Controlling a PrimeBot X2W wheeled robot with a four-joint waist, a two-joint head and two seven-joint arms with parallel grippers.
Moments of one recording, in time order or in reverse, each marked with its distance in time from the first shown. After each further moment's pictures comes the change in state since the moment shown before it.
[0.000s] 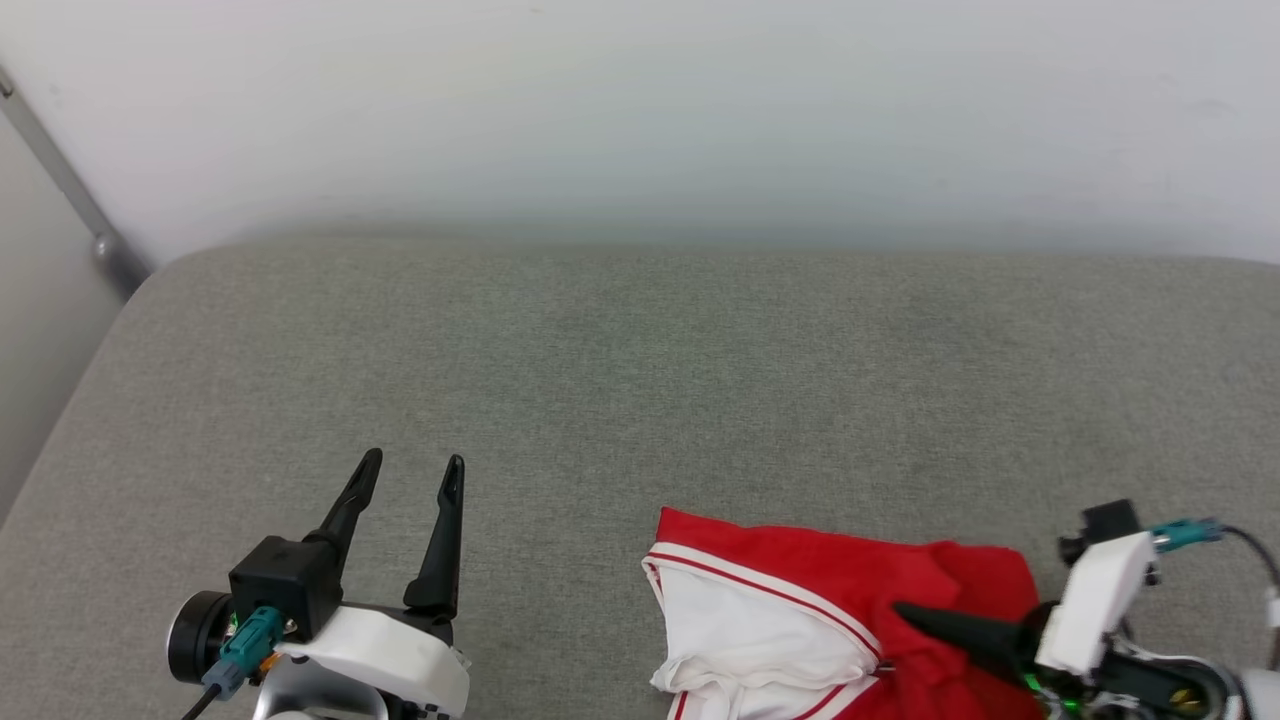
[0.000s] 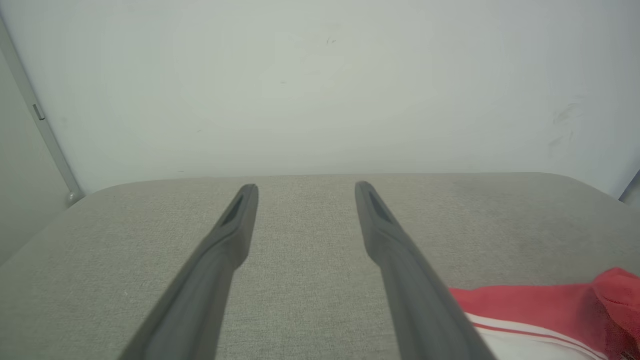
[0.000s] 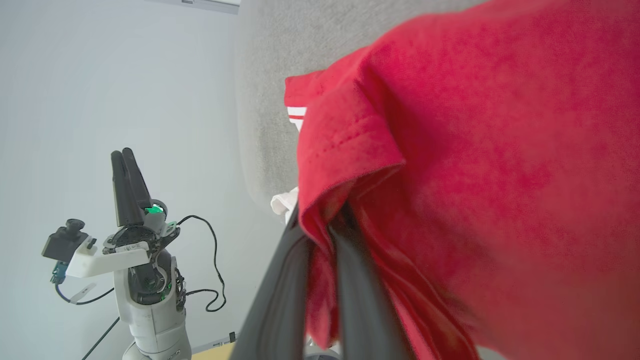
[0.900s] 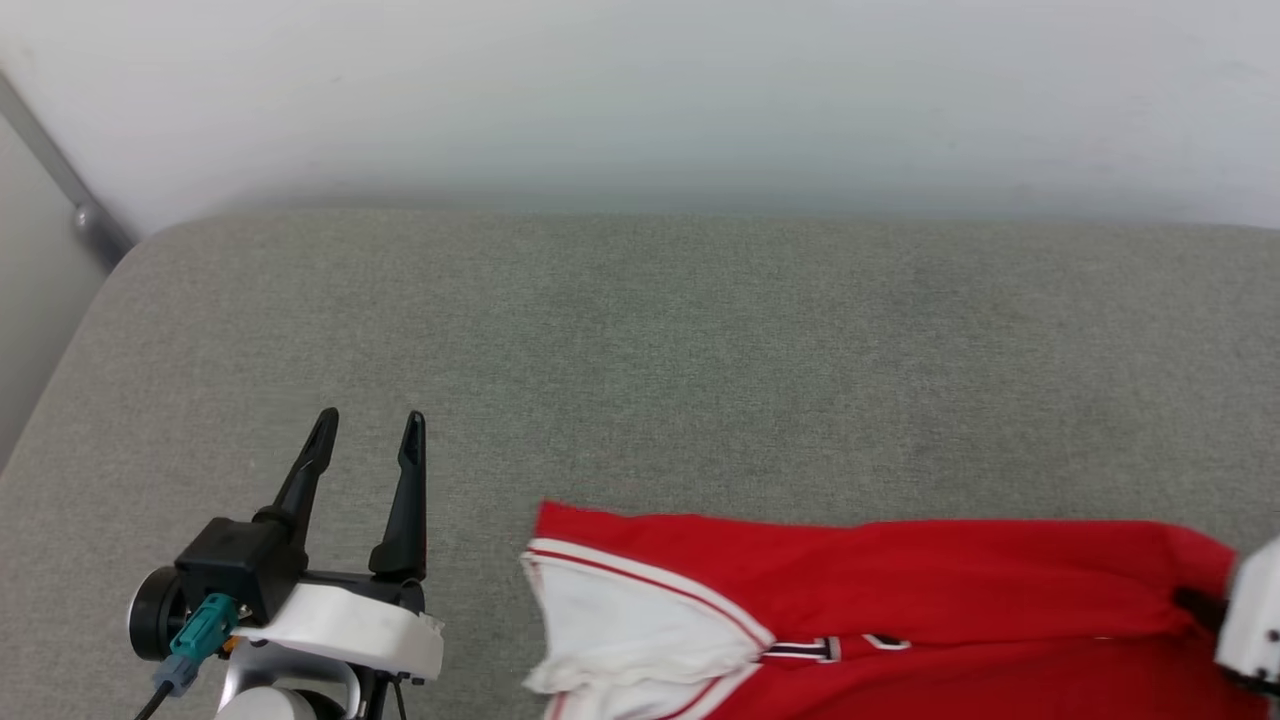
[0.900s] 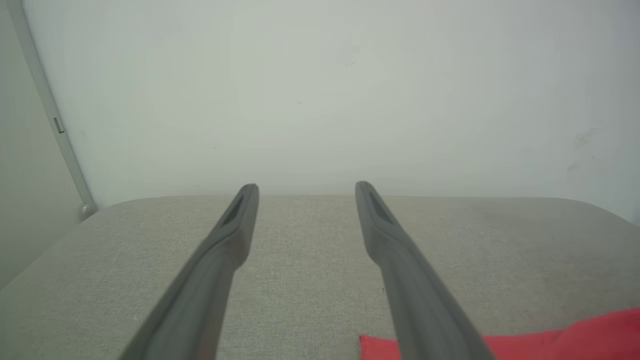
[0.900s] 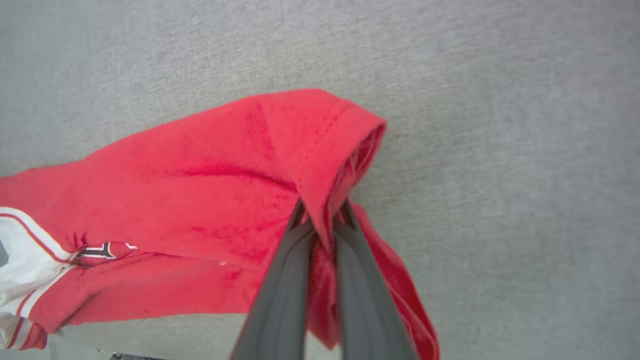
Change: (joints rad) left arm -0.019 -0.003 0.058 -0.023 -0.005 0.006 -0.040; right arm 0.042 -0.144 -0.077 -0.171 -0.592 0.000 -0.148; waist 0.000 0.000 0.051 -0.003
